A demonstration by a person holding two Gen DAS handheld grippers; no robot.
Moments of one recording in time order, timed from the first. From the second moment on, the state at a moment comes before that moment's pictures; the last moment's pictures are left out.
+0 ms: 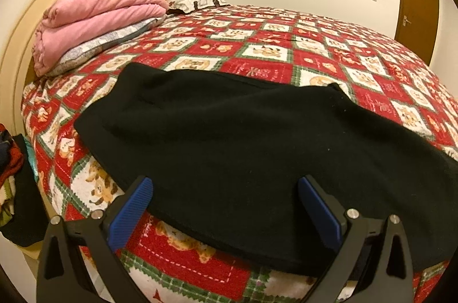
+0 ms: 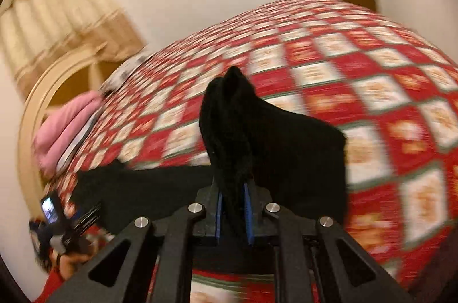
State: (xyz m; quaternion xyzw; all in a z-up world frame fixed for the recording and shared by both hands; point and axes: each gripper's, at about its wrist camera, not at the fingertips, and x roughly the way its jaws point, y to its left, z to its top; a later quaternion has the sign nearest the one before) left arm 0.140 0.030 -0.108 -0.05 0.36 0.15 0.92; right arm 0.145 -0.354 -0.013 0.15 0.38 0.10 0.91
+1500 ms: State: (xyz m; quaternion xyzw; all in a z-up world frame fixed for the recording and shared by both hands) left arm 0.139 0.037 -0.113 -0.04 0.36 0.10 0.93; right arm 0.191 -0.197 -0.073 0.10 0.38 0.16 0.91
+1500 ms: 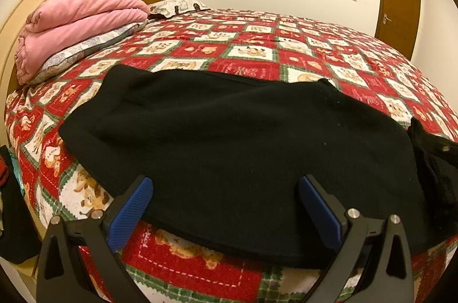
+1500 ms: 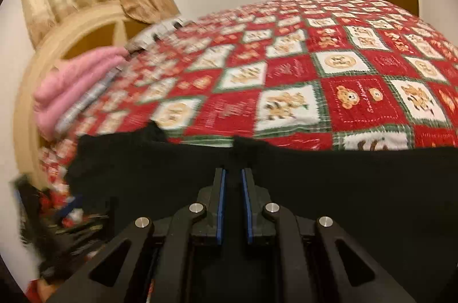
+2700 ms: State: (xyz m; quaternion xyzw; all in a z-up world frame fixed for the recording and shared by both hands) left arm 0.140 0.167 -0.115 -0.29 0.34 0.17 0.88; right arm 0.089 -0.164 -0.072 0.06 0.36 0.11 0.92
